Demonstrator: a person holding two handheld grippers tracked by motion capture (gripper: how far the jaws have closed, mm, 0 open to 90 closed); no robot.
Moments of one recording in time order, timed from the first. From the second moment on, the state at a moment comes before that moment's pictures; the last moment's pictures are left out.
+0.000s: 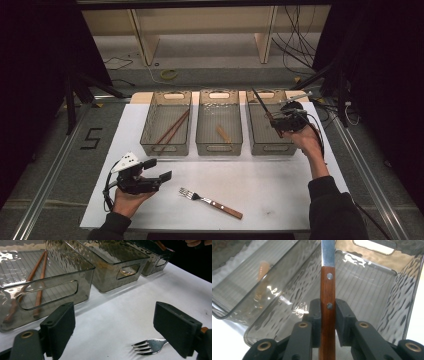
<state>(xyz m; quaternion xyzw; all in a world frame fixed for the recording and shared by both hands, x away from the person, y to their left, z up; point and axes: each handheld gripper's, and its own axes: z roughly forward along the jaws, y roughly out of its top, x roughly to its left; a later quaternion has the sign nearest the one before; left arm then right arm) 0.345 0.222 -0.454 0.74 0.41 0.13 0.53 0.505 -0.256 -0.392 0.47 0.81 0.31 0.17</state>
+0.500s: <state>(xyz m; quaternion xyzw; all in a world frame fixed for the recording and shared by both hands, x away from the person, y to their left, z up) 0.345 0.222 -0.454 0.73 0.40 0.13 0.53 0.511 -0.254 -0.400 0.48 0.81 0.27 0.17</state>
